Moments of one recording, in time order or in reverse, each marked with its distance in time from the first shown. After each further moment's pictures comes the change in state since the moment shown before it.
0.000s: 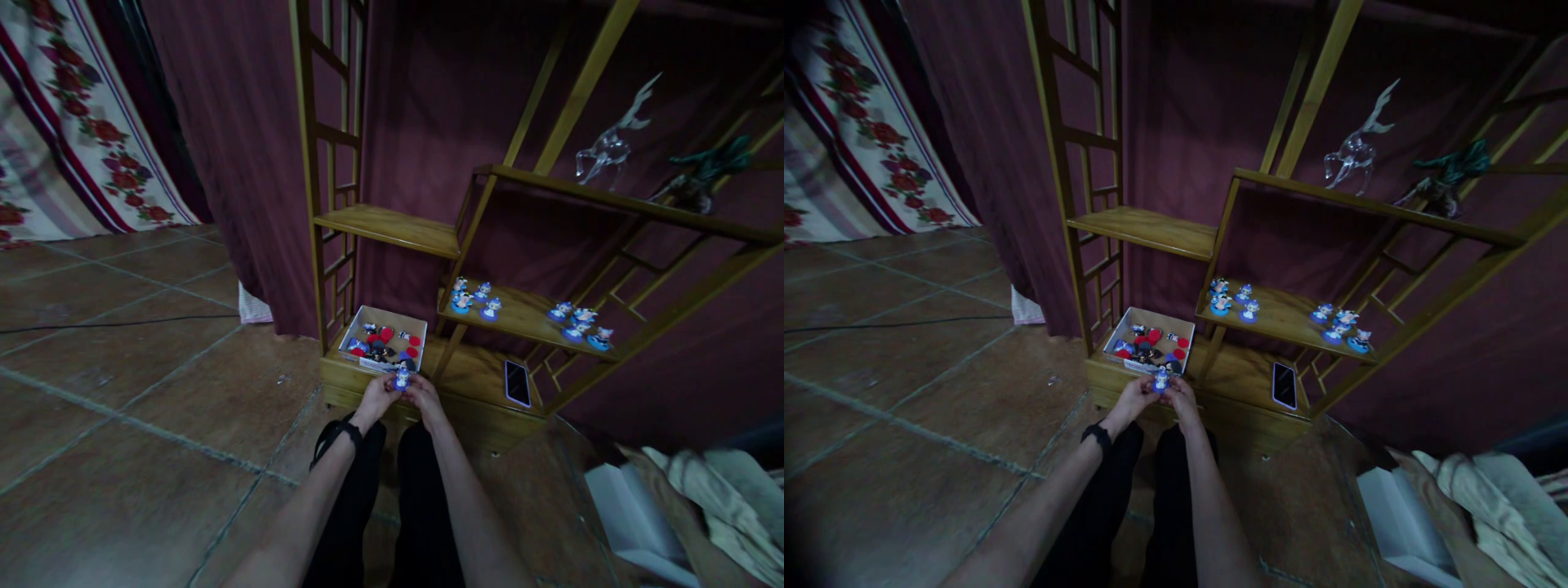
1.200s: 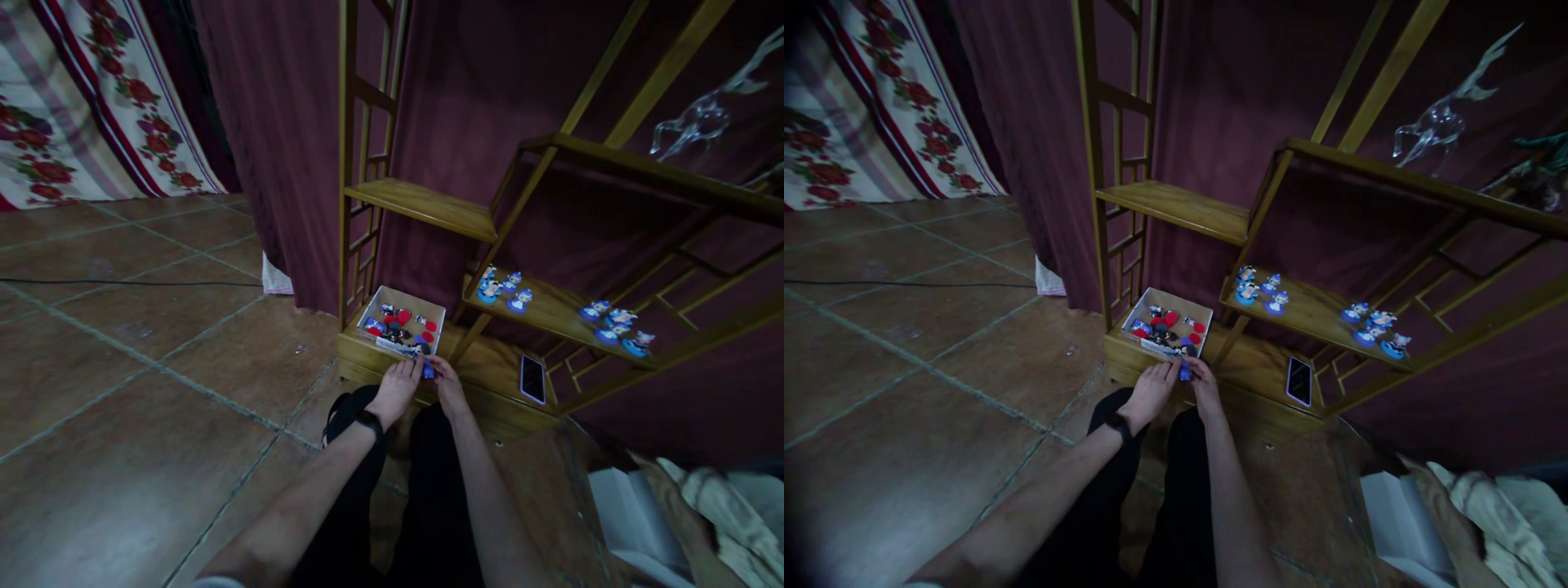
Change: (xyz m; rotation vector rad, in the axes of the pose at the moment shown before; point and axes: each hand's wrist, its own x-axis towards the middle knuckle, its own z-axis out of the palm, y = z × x) left_hand -0.042 0.032 0.014 1.401 0.037 0.444; right_hand -0.021 -0.018 -0.006 -0.004 -0.061 -0.148
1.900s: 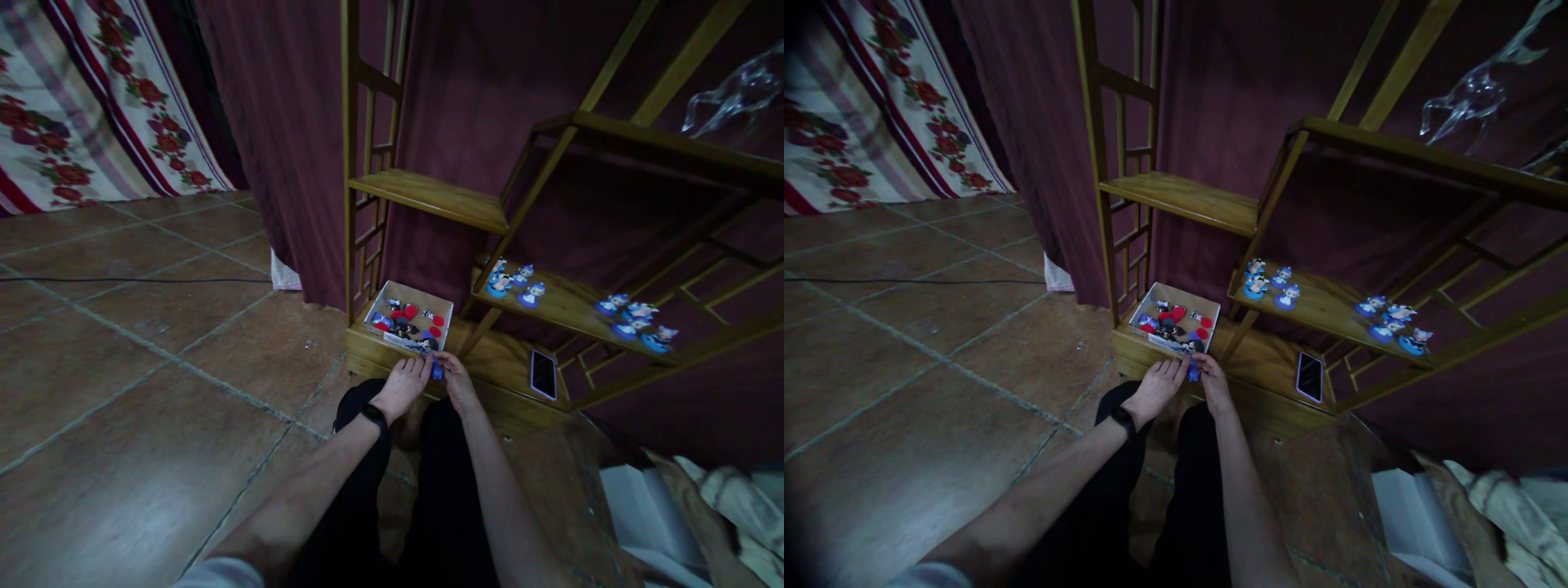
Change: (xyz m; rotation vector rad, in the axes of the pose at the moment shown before) left_hand -0.004 0.003 -0.010 0.152 -0.009 0.096; right_hand 0.006 0.010 -0.008 -0.016 -0.010 0.011
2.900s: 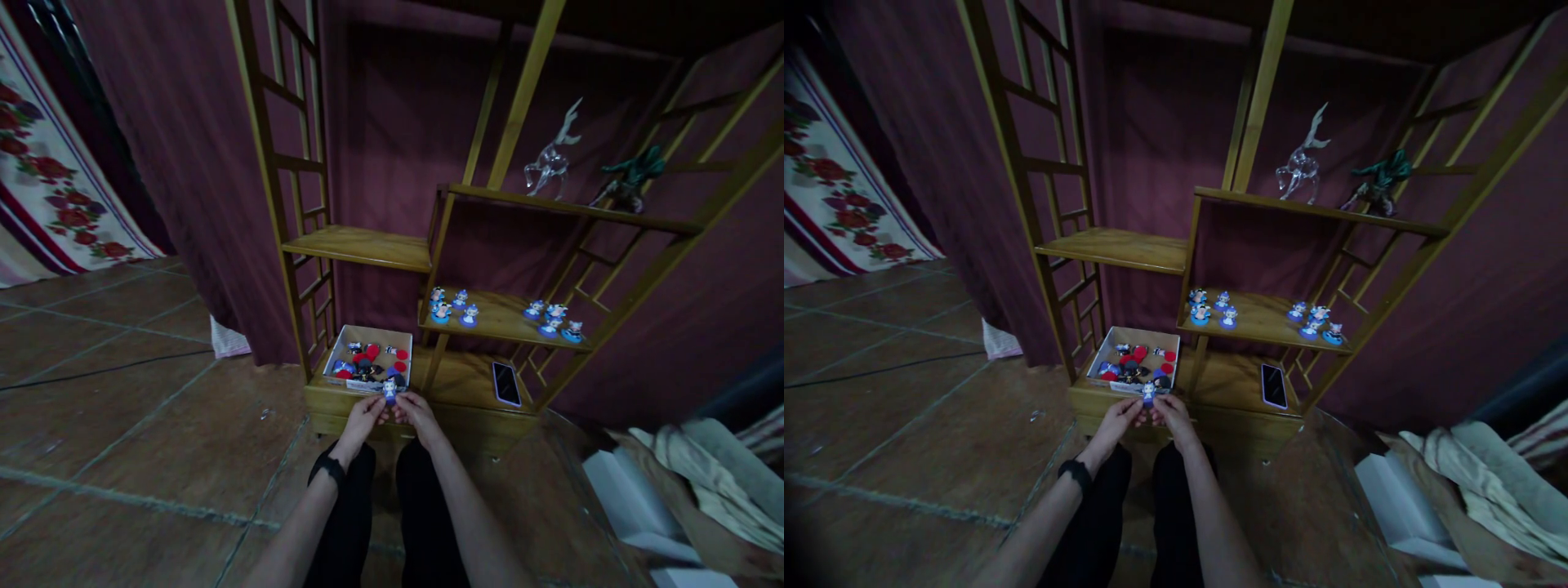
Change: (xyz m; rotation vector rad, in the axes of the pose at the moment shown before) left_hand 0.023 -0.032 0.037 -1.584 -0.090 -0.628; right_hand 0.004 -0.005 0.012 0.040 0.046 0.131
